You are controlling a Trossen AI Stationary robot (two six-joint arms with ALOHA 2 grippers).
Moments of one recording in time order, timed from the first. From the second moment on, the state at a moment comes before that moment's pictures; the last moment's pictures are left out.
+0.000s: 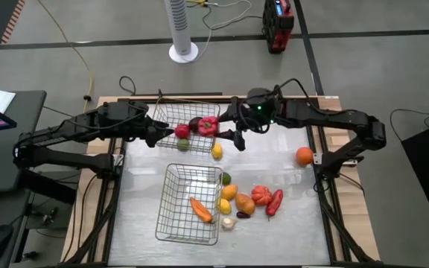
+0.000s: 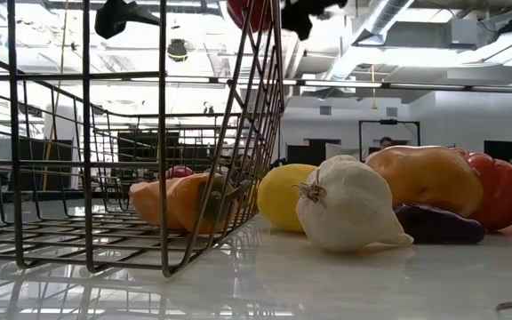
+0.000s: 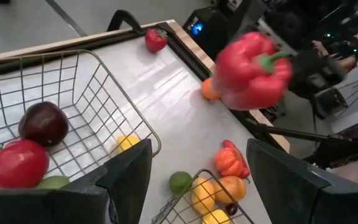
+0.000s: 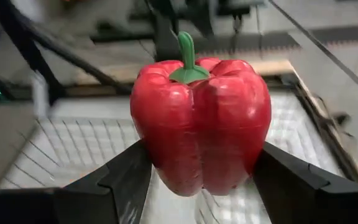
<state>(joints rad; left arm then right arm) 0.20 0.86 1.04 -0.58 -0.07 -0.72 -0.21 1.48 1.37 -0.26 -0.25 -0.03</state>
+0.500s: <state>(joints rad) 0.20 0.86 1.04 -0.58 -0.05 -0.72 -0.08 1.48 1.37 -0.15 -0.51 0.11</state>
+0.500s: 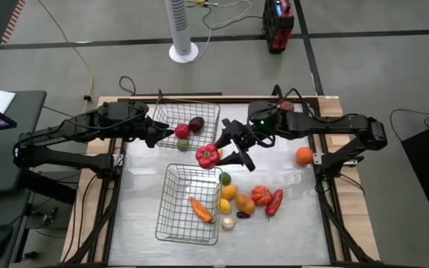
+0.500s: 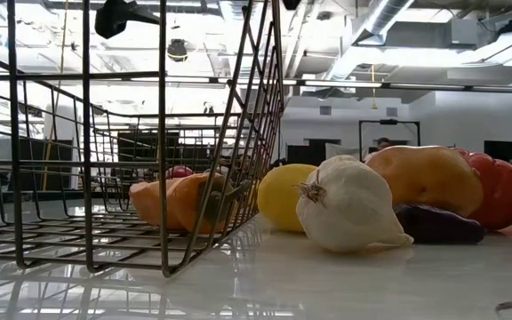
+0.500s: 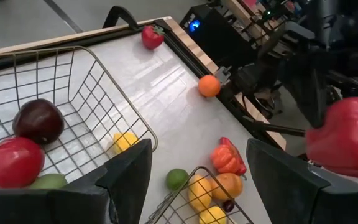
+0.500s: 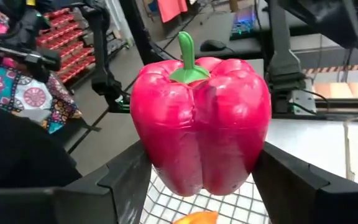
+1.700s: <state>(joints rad) 0.20 0.86 1.04 -0.59 -0.07 -0.68 -0.05 1.53 1.36 -0.82 -0.22 -0.19</state>
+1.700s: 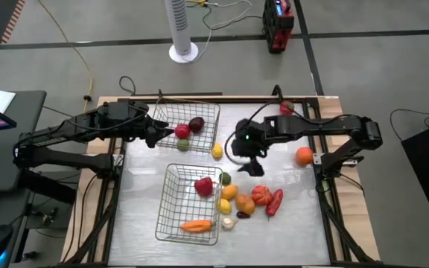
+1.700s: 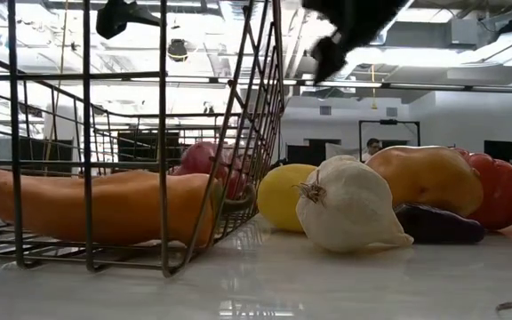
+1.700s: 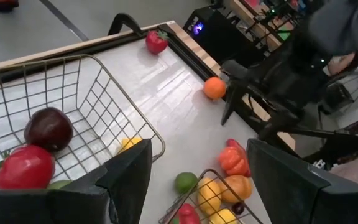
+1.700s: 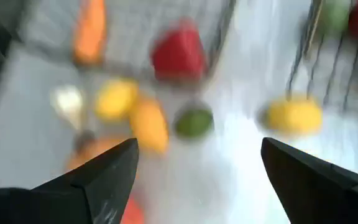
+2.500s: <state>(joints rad) 0.20 0.86 1.04 -0.59 -0.16 -0.65 0.01 1.60 0.96 -0.21 -0.13 -0.05</state>
